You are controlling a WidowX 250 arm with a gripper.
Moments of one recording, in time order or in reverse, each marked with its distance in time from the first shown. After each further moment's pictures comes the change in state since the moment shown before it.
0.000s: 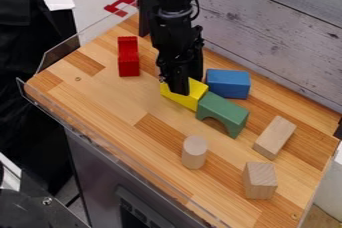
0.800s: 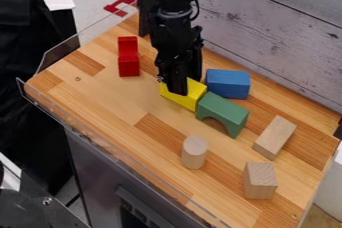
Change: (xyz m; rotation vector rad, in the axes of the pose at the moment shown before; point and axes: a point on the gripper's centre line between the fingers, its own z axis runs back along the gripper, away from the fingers) arm 0.001 0.005 -0.002 0.020 -0.023 -0.028
